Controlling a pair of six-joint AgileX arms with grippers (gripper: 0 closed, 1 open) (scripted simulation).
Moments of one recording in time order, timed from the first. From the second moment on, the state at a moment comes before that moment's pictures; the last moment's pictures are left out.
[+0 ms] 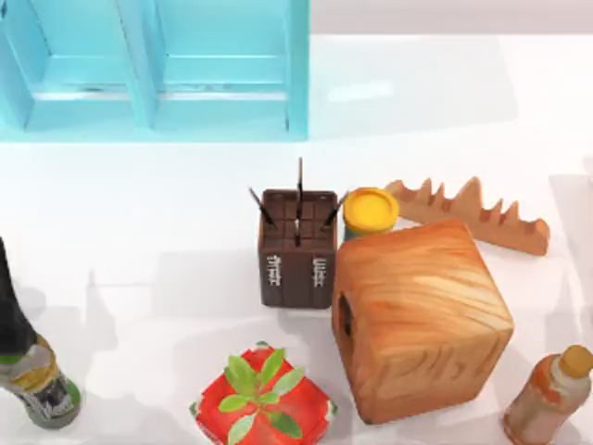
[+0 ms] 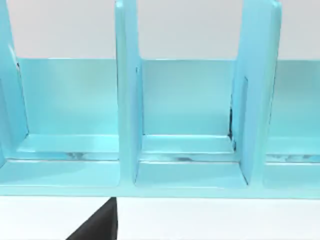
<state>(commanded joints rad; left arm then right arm) 0.00 0.00 0.00 0.00 0.00 0.00 0.00 0.00 0.00 0.00 0.00 0.00</state>
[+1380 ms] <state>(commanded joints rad) 0.17 1.58 1.34 -1.14 0.00 0.20 0.00 0.00 0.00 0.00 0.00 0.00</state>
